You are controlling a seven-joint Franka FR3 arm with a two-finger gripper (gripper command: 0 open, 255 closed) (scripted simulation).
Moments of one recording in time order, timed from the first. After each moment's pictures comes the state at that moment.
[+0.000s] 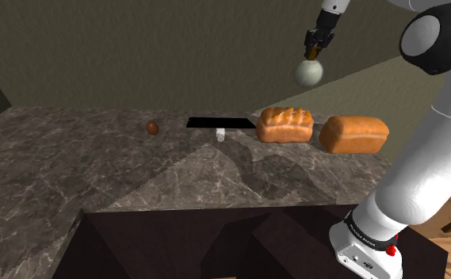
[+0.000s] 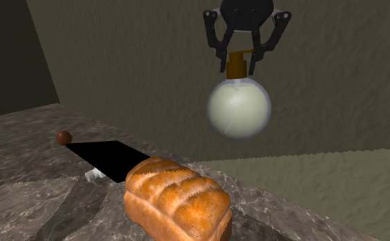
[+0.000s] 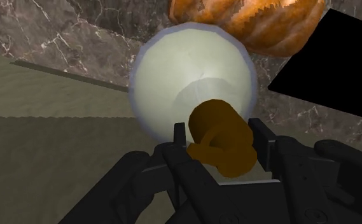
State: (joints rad) arm -0.07 0.11 -0.56 -1.47 0.15 1.65 -0.35
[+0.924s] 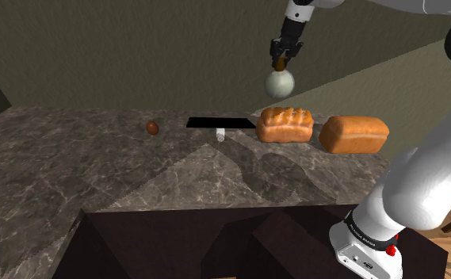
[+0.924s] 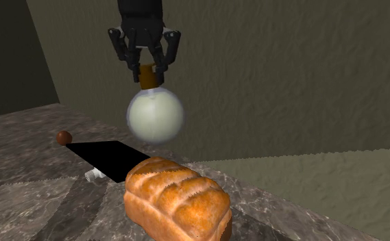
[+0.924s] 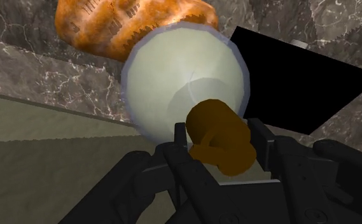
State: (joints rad) arm 0.12 -0.07 -0.38 -1.74 0.03 1.79 0.03
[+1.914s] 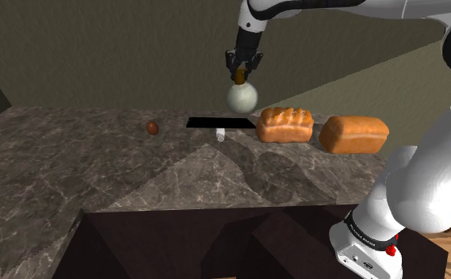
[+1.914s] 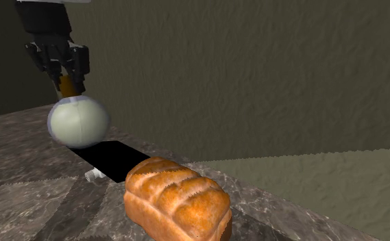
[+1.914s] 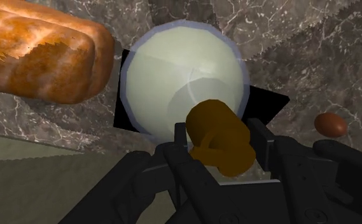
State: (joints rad) arm 0.28 -0.02 -0.19 -1.76 0.01 1.86 0.37
